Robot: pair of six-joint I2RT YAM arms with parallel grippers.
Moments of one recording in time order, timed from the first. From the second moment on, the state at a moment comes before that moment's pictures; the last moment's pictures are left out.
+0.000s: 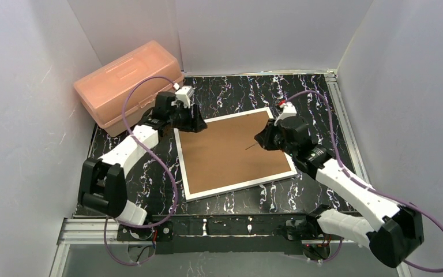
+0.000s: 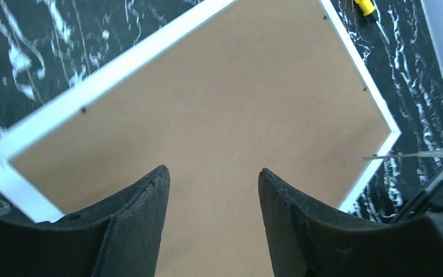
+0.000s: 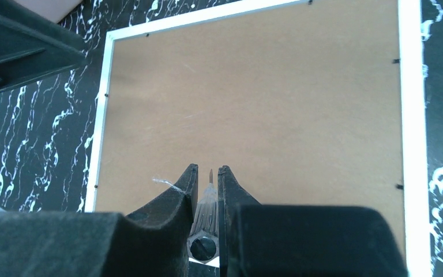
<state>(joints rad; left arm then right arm) -0.32 1.46 1.03 -0.22 0.39 -0.27 0.63 1.07 0.80 -0.20 0.03 0.50</state>
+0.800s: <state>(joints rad) -0.37 2.20 1.83 -0.64 0.46 0.33 0.63 0.82 0.80 -0.40 0.14 0.49</state>
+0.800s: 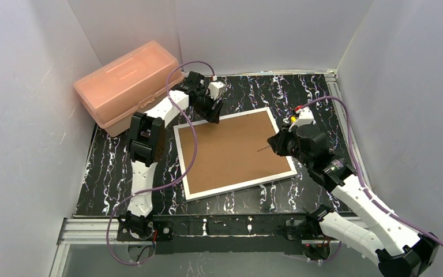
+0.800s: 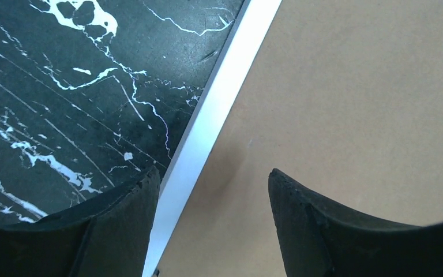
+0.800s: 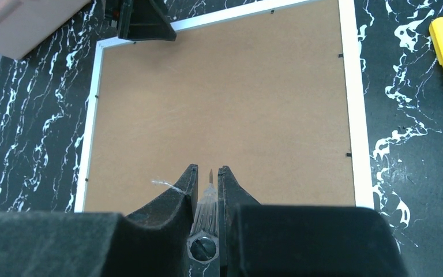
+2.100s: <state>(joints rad) -0.34 2.08 1.52 -0.48 0.34 0.07 0.63 0.88 0.79 -0.90 0.45 0.76</state>
